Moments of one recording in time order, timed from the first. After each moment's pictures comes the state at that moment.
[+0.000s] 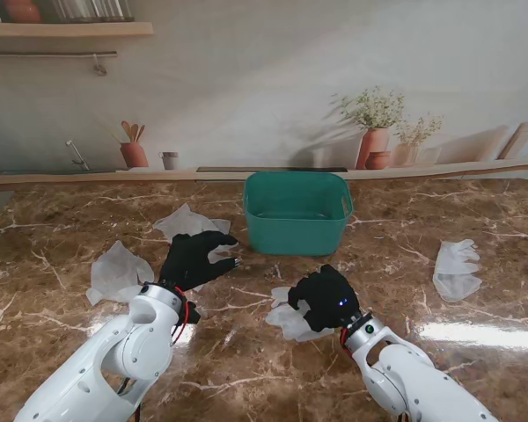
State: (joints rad) left arm 1.55 -1.15 -1.06 -1.64 0.64 0.07 0.24; right arm -1.53 -1.04 0.95 -1.37 -1.24 -0.11 -0.59; left_hand 0.68 -0.34 0.49 -0.12 0.64 0.03 0.33 0.23 0.59 0.08 0.32 0.30 0.50 0.19 0.30 0.52 -0.05 0.25 0.77 0.63; right_hand 0.59 -0.95 1.13 -0.33 0.93 -0.39 0.89 0.86 0.97 -0.19 0.55 0.83 0.87 -0.08 0.66 0.69 0.51 0.07 1.18 0.69
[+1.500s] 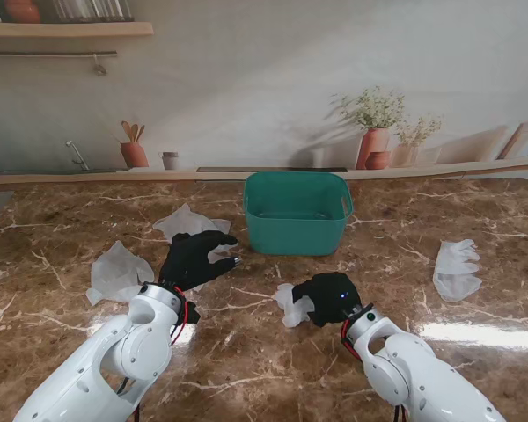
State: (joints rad) left arm 1.55 -1.15 -1.07 -1.63 0.64 0.05 0.24; right arm -1.53 -1.06 1.02 -1.39 -1.11 -0.19 -0.40; left_hand 0.68 -0.33 0.49 -0.12 0.64 0.03 0.33 0.23 0.59 0.08 0.32 0.30 0.50 0.19 0.30 0.52 -0.06 0.25 0.75 0.63; right_hand 0.72 -0.97 1.13 -0.33 0.99 -0.34 0.92 0.61 1.27 -0.09 0.43 0.61 1.24 -0.01 0.70 0.55 0.94 0.08 1.33 0.55
